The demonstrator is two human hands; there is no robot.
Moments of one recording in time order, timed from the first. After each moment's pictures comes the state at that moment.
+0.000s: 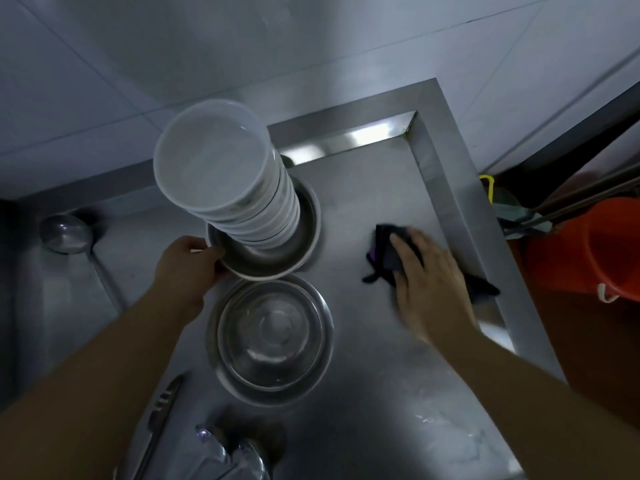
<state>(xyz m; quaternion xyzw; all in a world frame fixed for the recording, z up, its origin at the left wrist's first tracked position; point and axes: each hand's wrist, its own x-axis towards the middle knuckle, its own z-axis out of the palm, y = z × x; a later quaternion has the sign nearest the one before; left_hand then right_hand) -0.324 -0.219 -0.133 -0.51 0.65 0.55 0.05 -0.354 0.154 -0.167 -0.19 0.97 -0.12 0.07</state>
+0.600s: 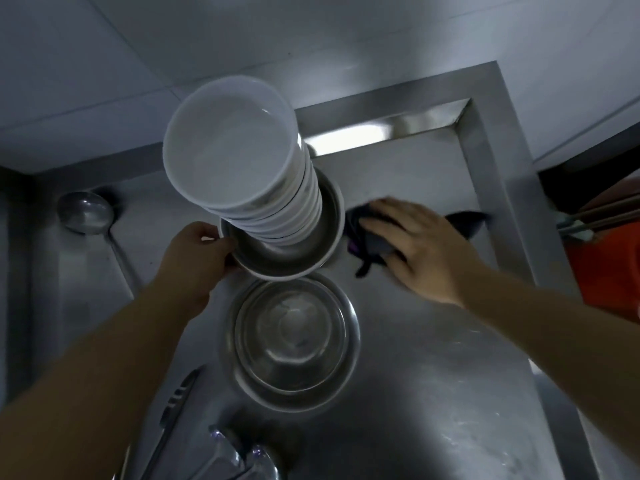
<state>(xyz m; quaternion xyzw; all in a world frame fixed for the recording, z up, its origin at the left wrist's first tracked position) -0.319 -0.242 -0.136 -0.51 0.66 0.55 0.05 -0.434 0.103 -0.185 -0.45 0.87 -0.17 0.08</state>
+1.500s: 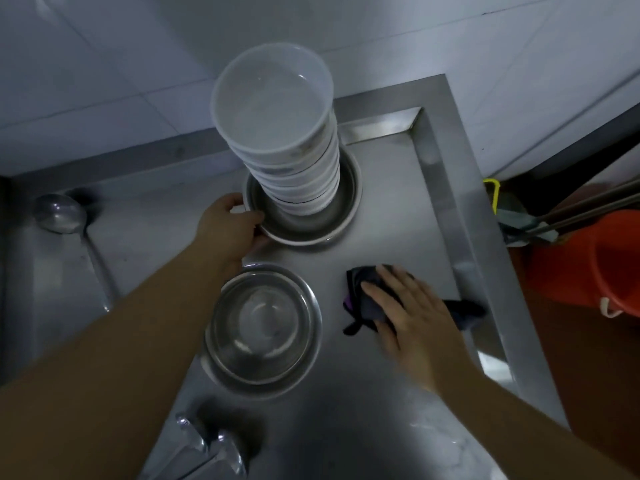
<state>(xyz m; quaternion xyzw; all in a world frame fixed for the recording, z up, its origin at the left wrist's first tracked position) -0.373 -0.161 -0.134 -0.47 0.61 0.64 0.03 -0.310 0.174 -0.186 -0.31 0.93 -0.20 0.07</state>
